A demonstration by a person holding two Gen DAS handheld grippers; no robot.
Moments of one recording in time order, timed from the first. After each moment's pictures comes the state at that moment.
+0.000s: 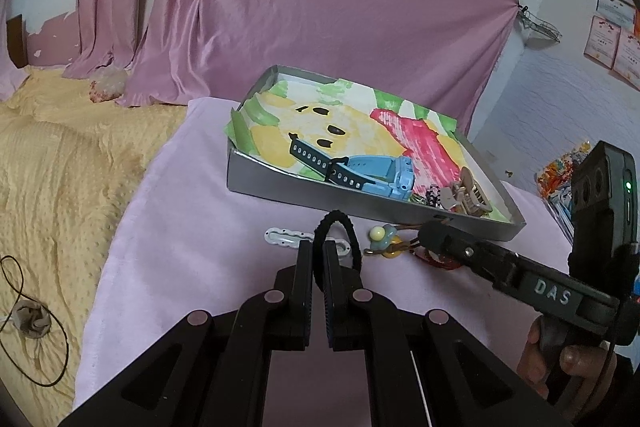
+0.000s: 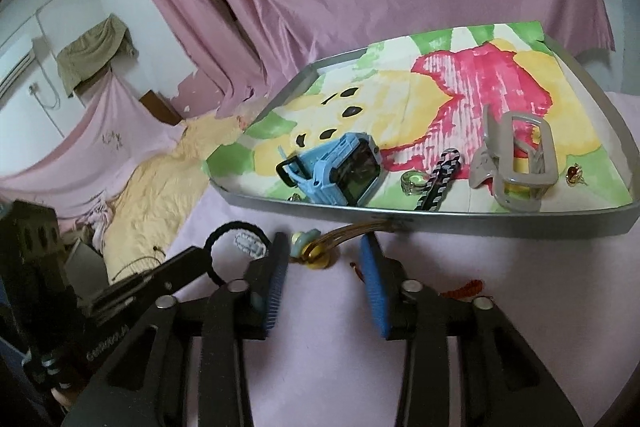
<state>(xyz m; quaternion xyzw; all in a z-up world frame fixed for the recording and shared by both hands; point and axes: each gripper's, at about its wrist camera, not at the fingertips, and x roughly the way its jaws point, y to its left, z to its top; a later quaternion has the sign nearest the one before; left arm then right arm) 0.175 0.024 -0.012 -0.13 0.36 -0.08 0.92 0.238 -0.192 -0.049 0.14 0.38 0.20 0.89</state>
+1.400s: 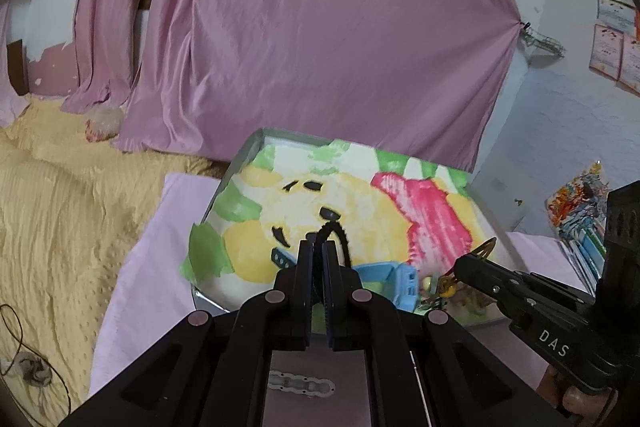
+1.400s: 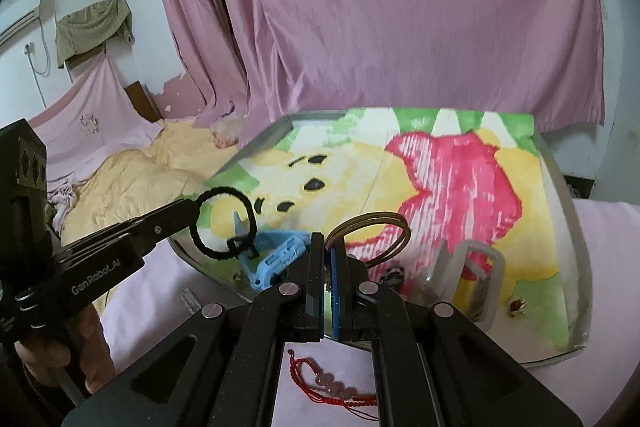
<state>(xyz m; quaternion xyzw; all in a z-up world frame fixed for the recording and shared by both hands) 0.249 0.010 0.014 -0.12 0.31 -0.07 0.94 0.276 -0.206 -0.011 0.05 0.33 0.17 0.93</state>
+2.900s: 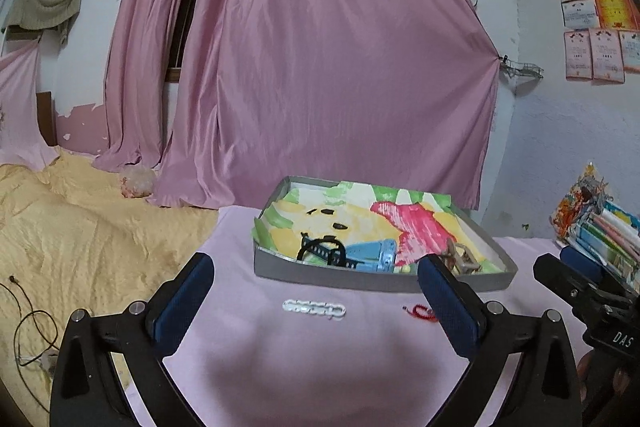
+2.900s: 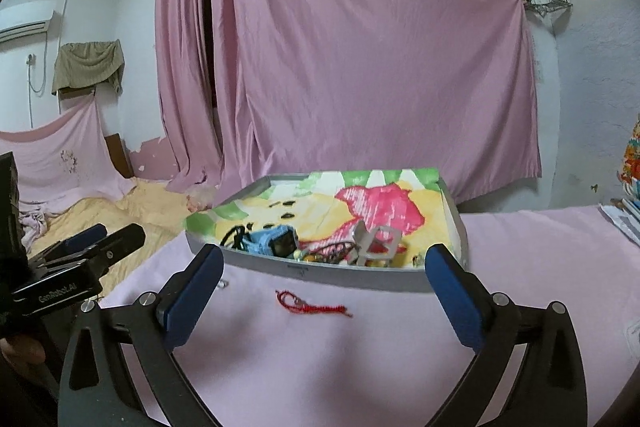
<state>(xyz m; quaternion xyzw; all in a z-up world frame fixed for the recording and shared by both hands) 0.114 0.014 0.027 -0.07 0.17 -0.03 0.98 0.119 -0.247 0.006 0.04 0.16 0.09 0.98</state>
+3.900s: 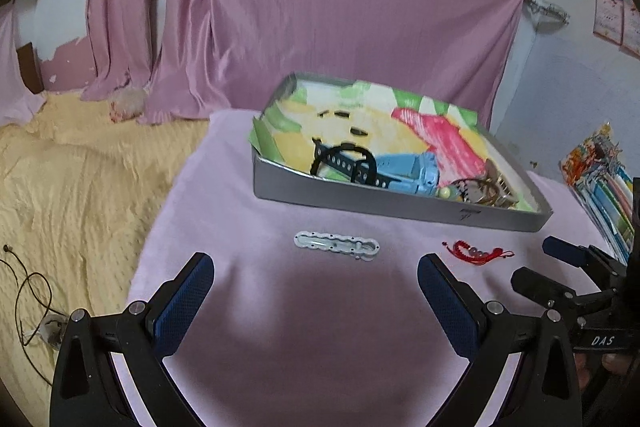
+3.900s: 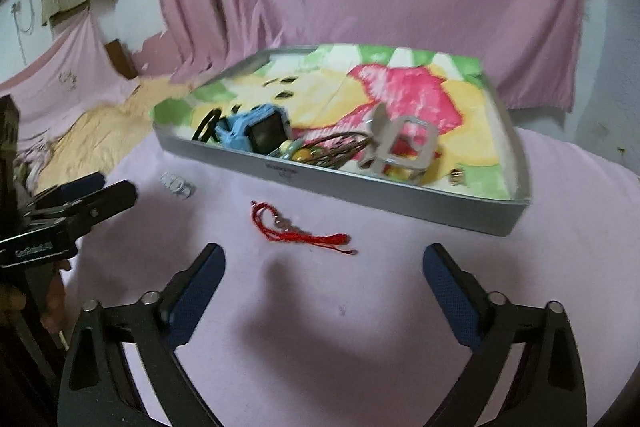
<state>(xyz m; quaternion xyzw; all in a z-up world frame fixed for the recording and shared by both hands) 0.175 0.021 -0.016 -0.08 0.36 -0.04 0.93 0.200 -0.229 -0.042 -0.01 0.38 0.13 0.91</state>
